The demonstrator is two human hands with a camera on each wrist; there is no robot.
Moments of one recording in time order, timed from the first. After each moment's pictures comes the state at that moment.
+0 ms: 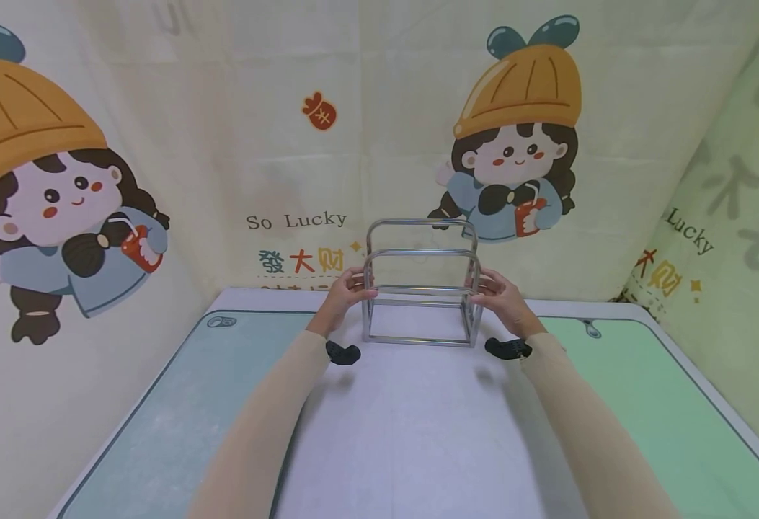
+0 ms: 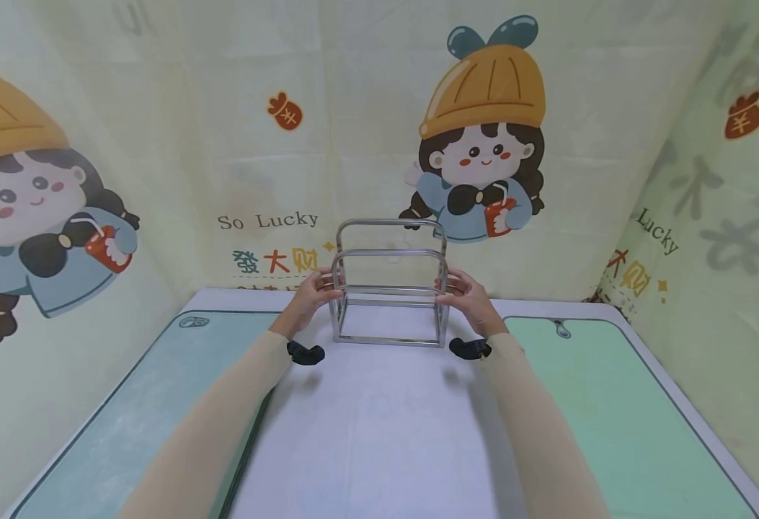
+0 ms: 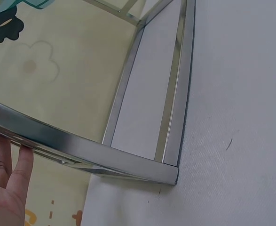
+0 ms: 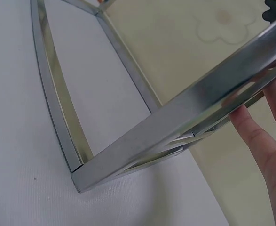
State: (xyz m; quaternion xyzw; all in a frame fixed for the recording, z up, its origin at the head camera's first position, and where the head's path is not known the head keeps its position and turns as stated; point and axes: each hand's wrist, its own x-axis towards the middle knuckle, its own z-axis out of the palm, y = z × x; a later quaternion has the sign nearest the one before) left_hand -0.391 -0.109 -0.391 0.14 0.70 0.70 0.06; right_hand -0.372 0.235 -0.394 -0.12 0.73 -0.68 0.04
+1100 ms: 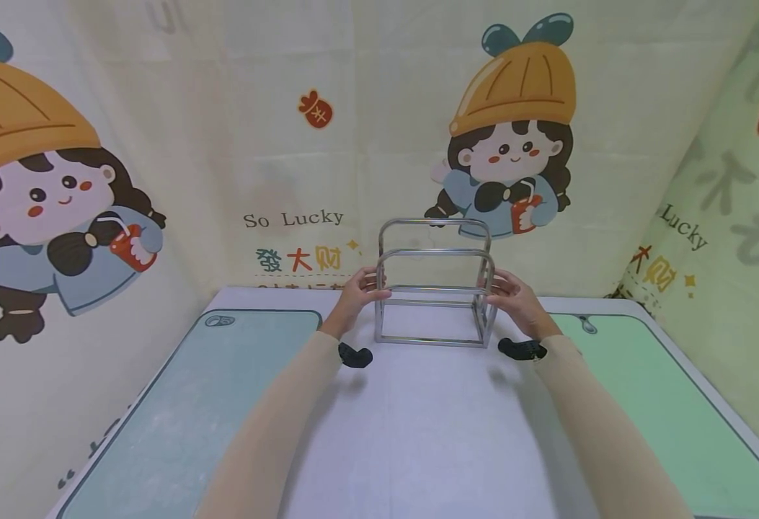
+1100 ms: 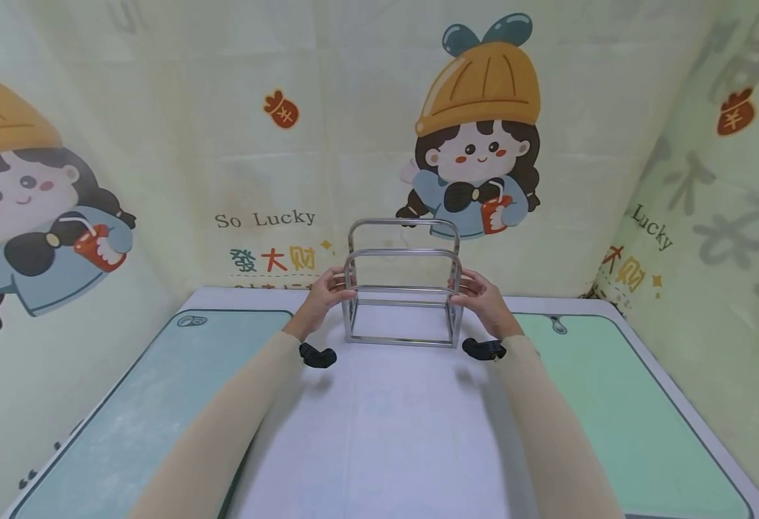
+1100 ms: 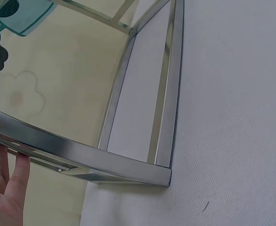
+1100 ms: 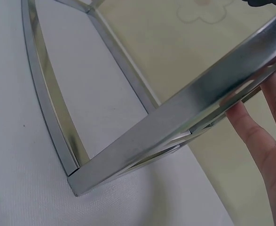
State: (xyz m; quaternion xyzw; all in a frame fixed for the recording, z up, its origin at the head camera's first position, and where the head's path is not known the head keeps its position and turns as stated) left_hand -0.387 -0.078 -0.396 0.15 0.71 0.69 0.04; right_hand -0.358 0.260 -0.393 -0.11 0.73 -0.67 0.03
